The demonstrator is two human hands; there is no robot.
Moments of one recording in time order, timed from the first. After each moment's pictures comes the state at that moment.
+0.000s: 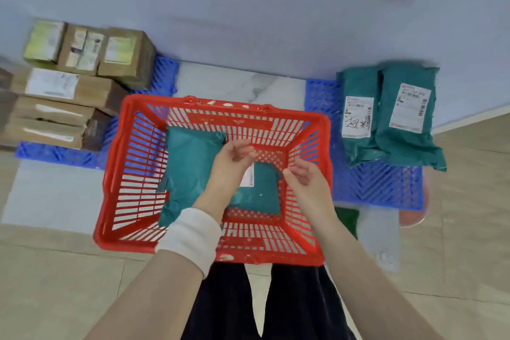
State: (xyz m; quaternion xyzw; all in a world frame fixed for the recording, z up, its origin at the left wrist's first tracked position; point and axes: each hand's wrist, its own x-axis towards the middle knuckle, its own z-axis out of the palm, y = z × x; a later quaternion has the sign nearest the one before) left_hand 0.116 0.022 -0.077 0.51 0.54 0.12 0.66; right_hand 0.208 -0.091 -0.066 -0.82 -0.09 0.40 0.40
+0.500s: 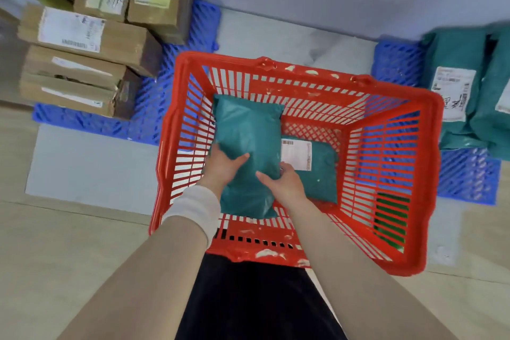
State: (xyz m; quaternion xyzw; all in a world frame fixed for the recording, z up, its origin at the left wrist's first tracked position) left_hand -0.023 0.108 -0.217 0.50 0.65 -0.07 0.56; right_hand 0.081 0.005 -0.188 -0.81 -0.07 0.54 0.21
